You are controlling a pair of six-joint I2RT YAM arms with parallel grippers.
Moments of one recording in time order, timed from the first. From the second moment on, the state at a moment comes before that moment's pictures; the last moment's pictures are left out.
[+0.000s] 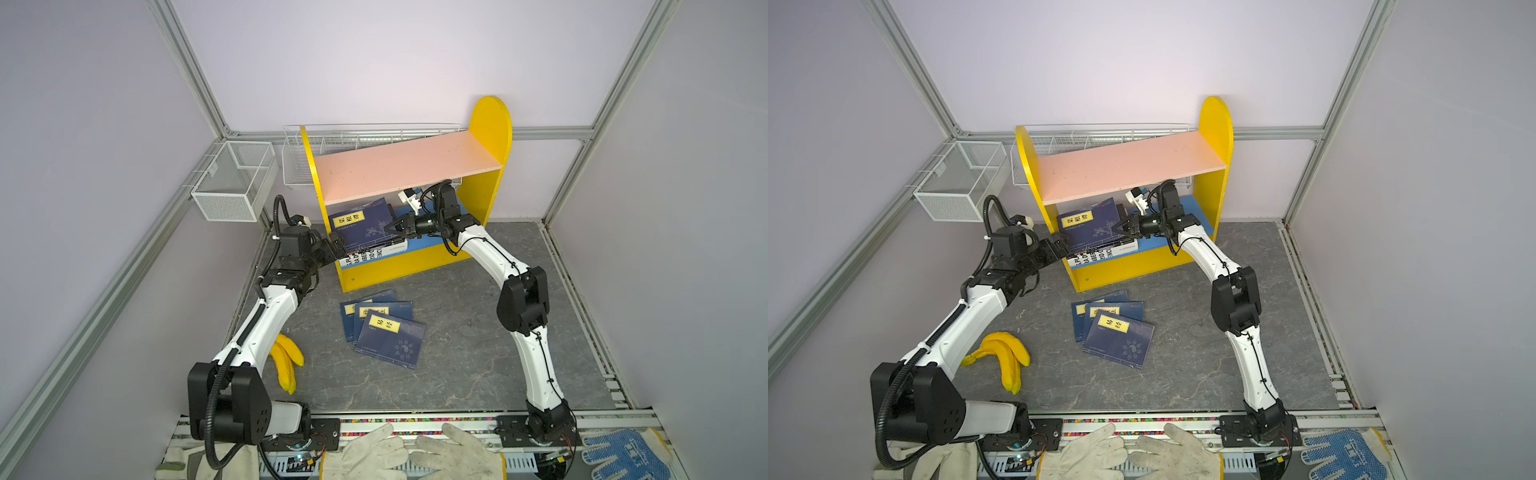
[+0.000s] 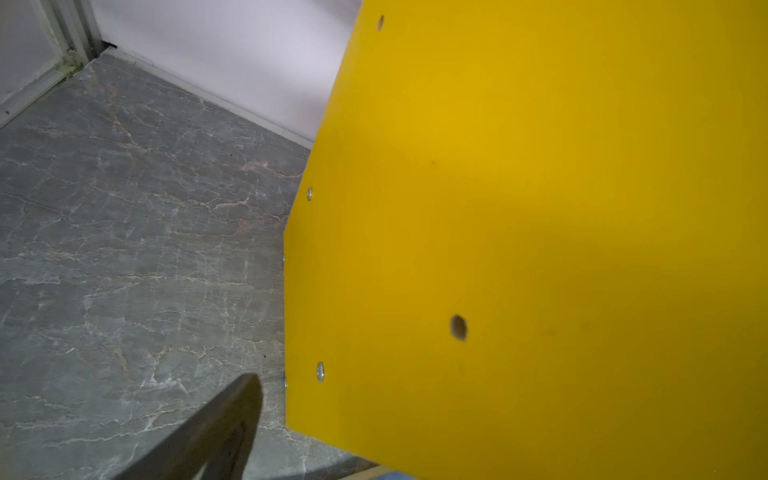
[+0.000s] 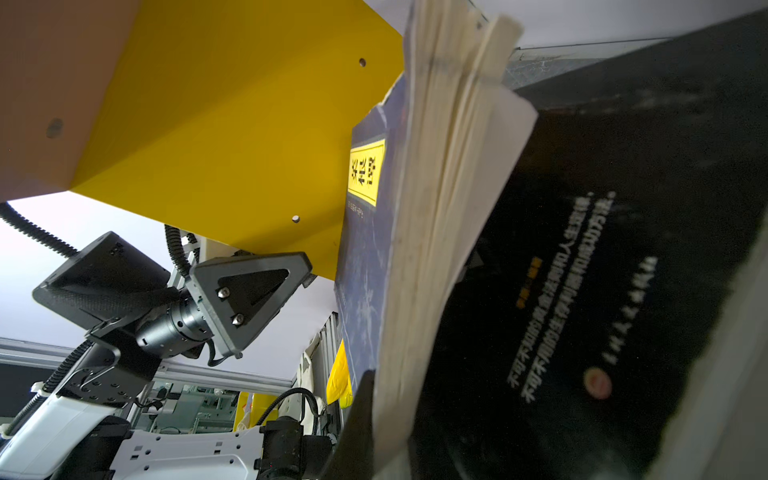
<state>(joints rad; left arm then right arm) -0.16 1.38 1.10 -0.20 0.10 -0.52 0.47 2.33 2.21 -0.36 -1.01 0.58</state>
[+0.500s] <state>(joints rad) -0.18 1.39 1.06 -0.19 0.01 -0.58 0.47 2.34 2.21 -0.38 -0.94 0.62</state>
